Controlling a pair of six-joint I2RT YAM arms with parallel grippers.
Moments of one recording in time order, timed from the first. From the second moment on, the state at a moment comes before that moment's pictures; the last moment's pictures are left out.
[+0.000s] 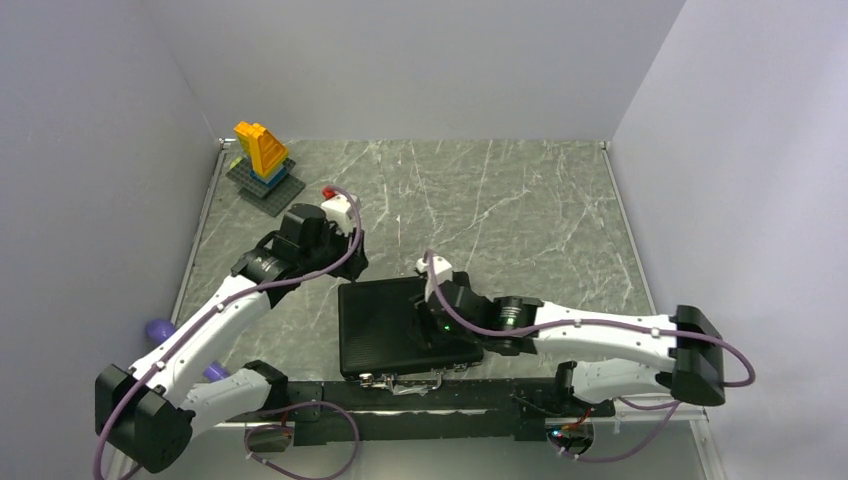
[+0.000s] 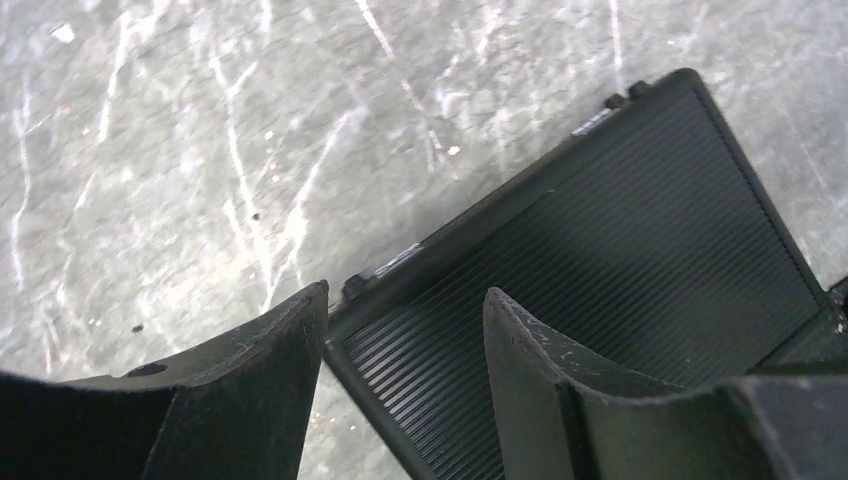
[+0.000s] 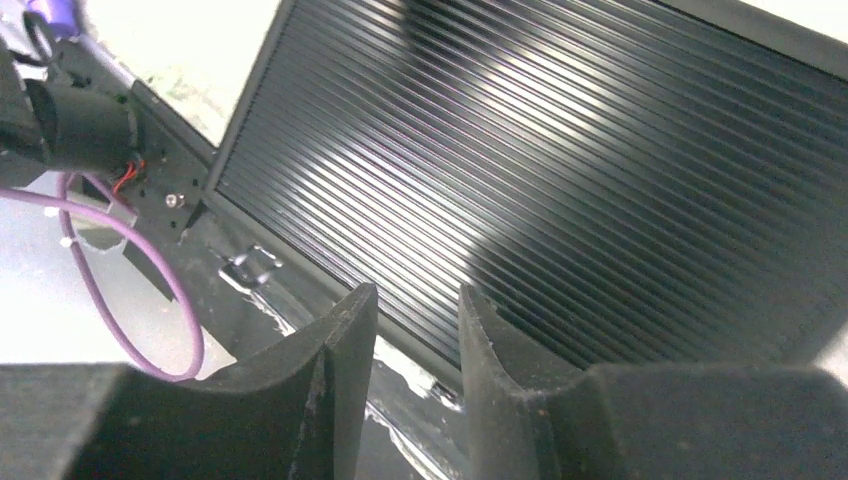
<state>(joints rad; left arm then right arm) -0.52 1.05 0.88 -0.48 0.11 -0.15 1.26 1.14 0.80 -0.39 0.25 0.68</state>
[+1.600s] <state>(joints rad) -0.36 1.00 0.86 -0.52 0.03 -0.15 1.50 1.64 0.93 -0.02 0.08 0.62</state>
